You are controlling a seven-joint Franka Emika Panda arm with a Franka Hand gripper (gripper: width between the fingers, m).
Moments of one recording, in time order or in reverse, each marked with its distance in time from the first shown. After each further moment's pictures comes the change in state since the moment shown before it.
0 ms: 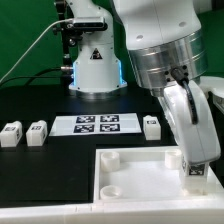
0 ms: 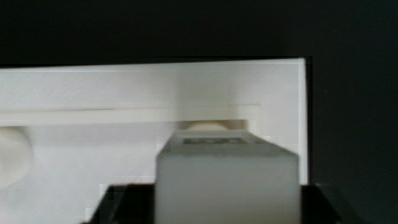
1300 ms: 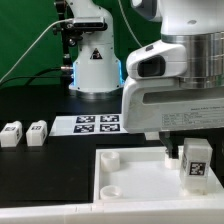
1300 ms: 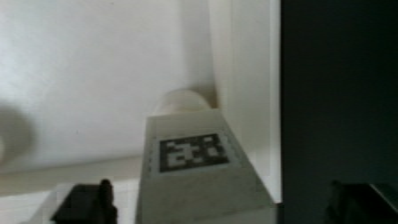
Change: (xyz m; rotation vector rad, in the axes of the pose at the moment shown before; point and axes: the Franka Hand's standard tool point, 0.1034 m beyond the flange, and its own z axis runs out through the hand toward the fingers) arm -0.014 0.001 -0.001 -0.153 0.133 -1.446
